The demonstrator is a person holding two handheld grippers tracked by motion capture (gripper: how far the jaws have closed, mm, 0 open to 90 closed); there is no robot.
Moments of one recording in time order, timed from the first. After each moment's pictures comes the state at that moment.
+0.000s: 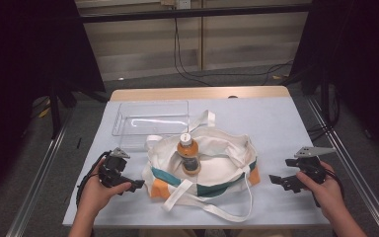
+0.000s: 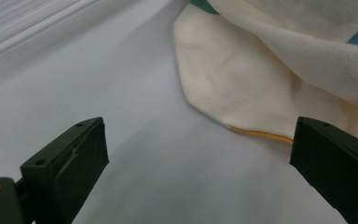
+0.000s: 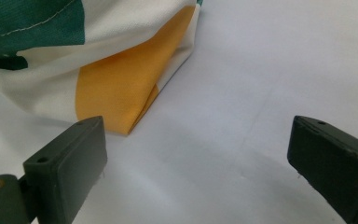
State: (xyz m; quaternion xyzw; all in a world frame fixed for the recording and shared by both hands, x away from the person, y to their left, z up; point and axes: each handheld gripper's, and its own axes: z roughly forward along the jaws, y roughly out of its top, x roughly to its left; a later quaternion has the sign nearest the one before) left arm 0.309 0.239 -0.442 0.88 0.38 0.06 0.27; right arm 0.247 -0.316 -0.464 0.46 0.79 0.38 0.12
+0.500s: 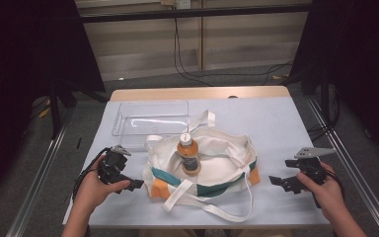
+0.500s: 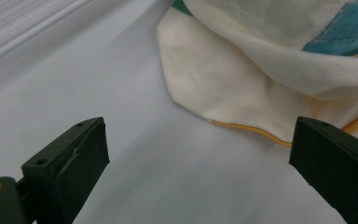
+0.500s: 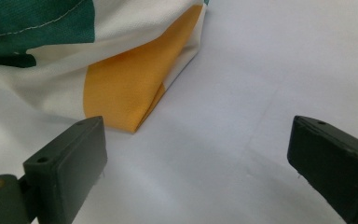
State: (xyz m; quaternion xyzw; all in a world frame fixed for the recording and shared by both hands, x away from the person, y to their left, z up) left arm 0.312 0.236 -0.419 0.90 0.37 0.03 0.24; right arm 0.245 -0.315 -0.462 0.46 0.79 0.38 0.11
